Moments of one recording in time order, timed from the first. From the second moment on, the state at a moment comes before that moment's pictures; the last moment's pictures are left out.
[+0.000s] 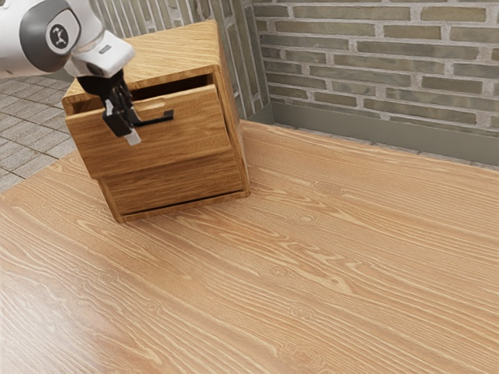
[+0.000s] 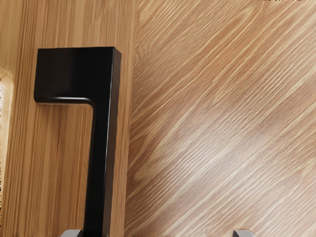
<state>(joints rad) 0.25 0.25 0.15 -1.15 -0.05 1.65 1.15</state>
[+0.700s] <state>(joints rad) 0.24 0.08 0.12 -1.36 -0.05 1.65 1.07</state>
